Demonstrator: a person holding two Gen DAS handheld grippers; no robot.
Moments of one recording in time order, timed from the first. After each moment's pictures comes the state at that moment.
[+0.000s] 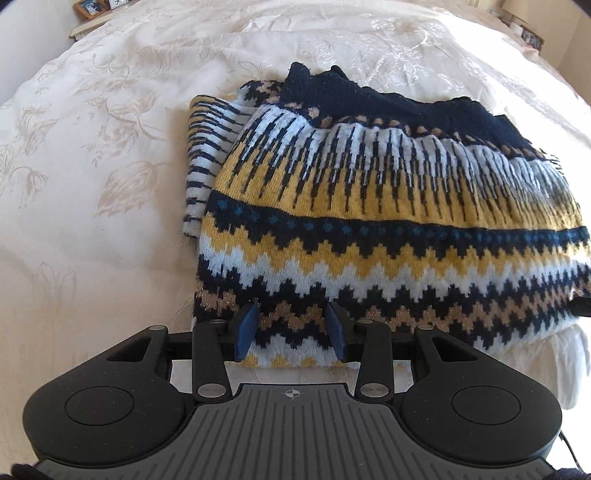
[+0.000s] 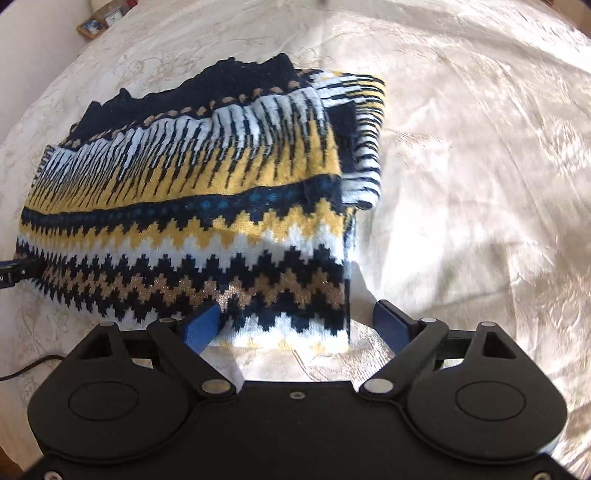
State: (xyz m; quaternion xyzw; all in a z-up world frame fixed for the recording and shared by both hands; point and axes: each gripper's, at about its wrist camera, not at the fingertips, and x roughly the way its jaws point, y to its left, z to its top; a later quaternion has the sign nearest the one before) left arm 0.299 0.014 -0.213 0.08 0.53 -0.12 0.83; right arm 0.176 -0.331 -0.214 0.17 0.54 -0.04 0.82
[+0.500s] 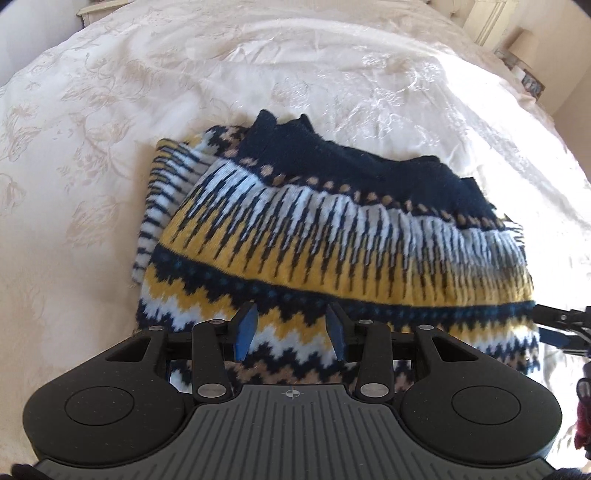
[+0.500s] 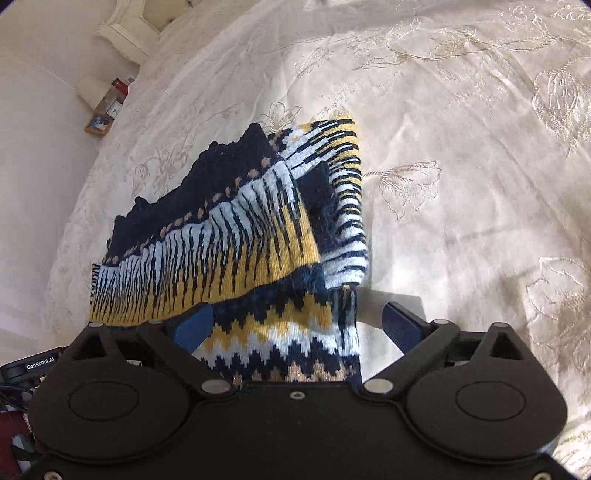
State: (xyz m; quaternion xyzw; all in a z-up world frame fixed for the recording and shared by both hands) left arm 0.324 -0.020 -0.175 -0.01 0.53 -0.14 0.84; right arm 0.197 -0.400 -0.217 0.36 0.48 -0.01 0.80
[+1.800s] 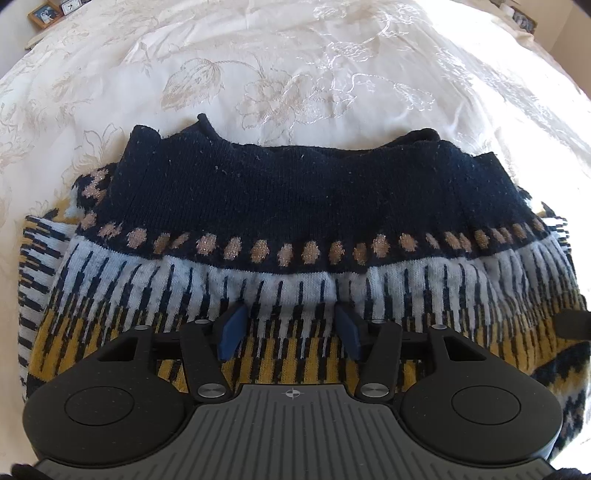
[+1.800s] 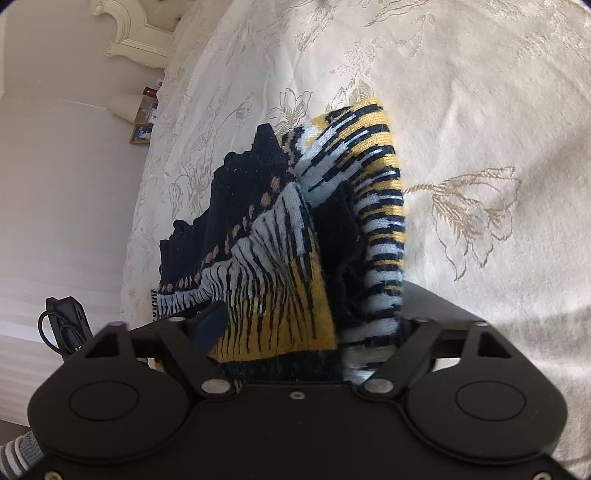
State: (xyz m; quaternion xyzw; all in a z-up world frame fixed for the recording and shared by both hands) left arm 0.400 -0.118 -0.235 0.09 0.56 -0.15 0.81; right arm 0.243 -0.429 -0.262 0.48 0.47 0.10 0.73
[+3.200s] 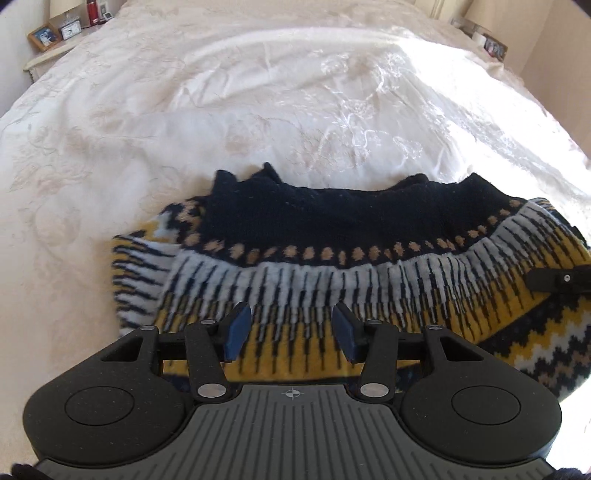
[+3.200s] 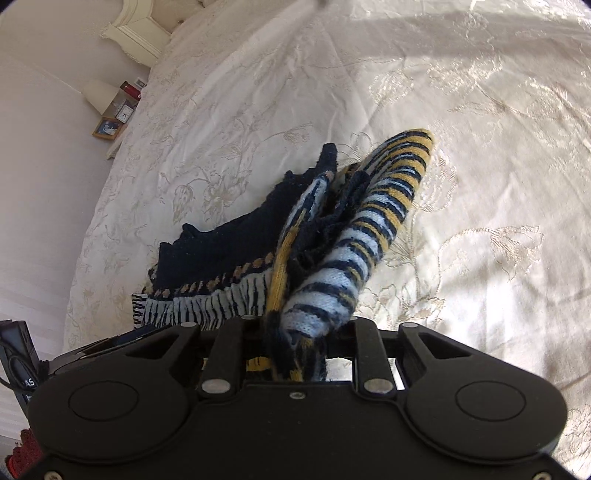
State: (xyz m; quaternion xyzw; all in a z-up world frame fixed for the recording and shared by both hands) left arm 0.375 -0.016 -0.172 0.06 0.51 -0.19 0.84; right arm 0.258 -0.350 -0.163 0.35 0.47 -0.01 0.81
